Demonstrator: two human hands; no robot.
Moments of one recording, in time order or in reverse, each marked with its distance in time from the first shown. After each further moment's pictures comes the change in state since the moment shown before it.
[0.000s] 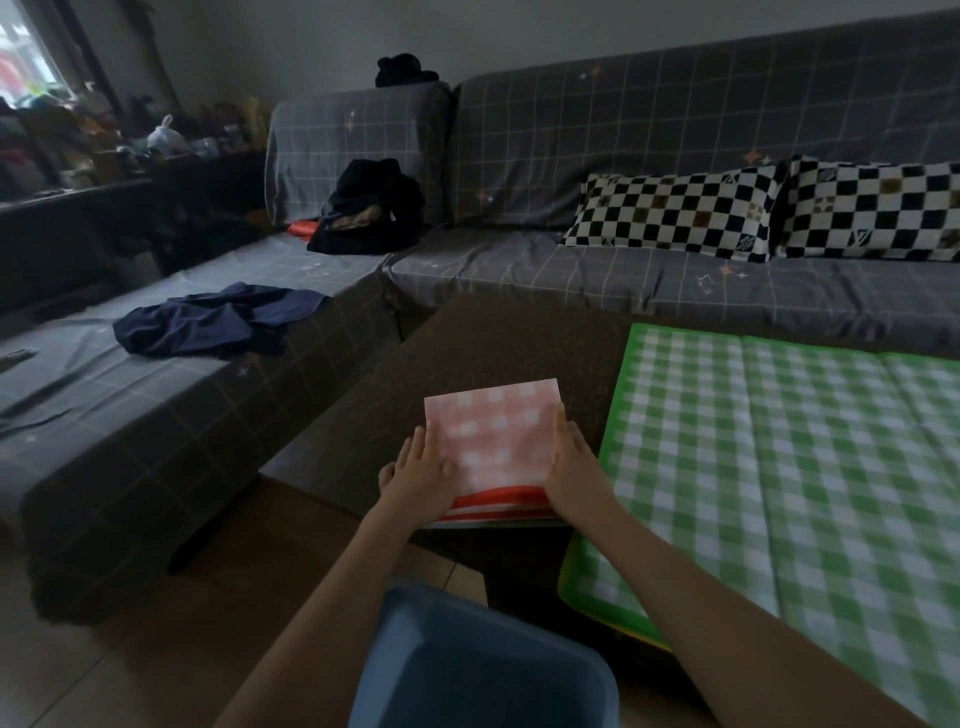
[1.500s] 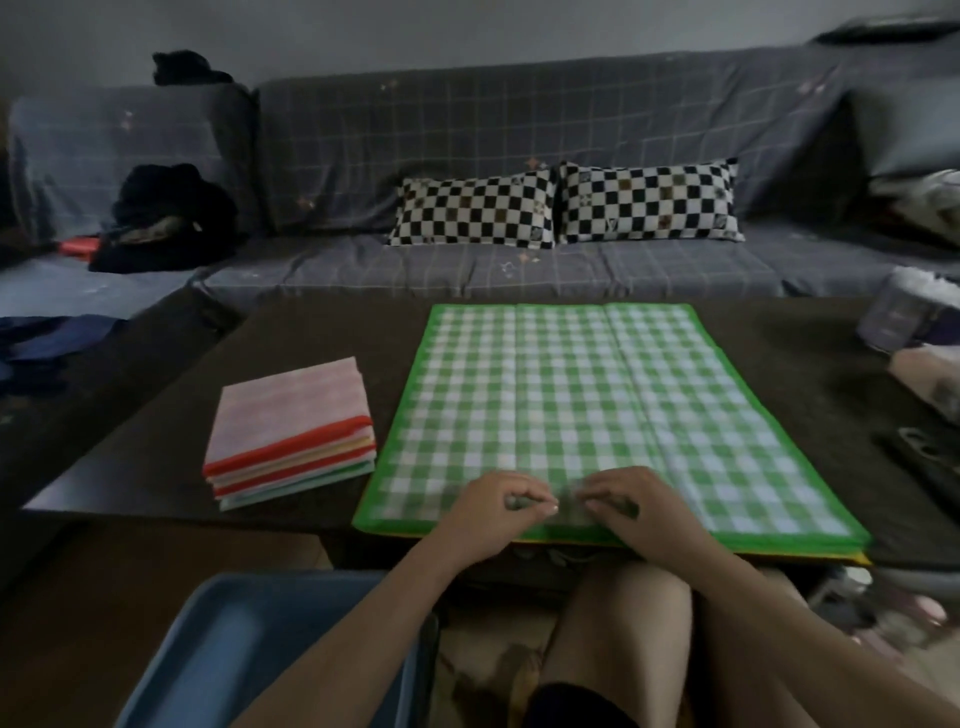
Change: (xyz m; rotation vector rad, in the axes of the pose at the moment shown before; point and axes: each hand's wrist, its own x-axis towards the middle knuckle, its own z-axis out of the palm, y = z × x) left_hand -0.142 0.182 0.133 -0.347 -0.337 0.742; right_hand -0.211 0.192 -0.146 -0.153 0.206 -0.068
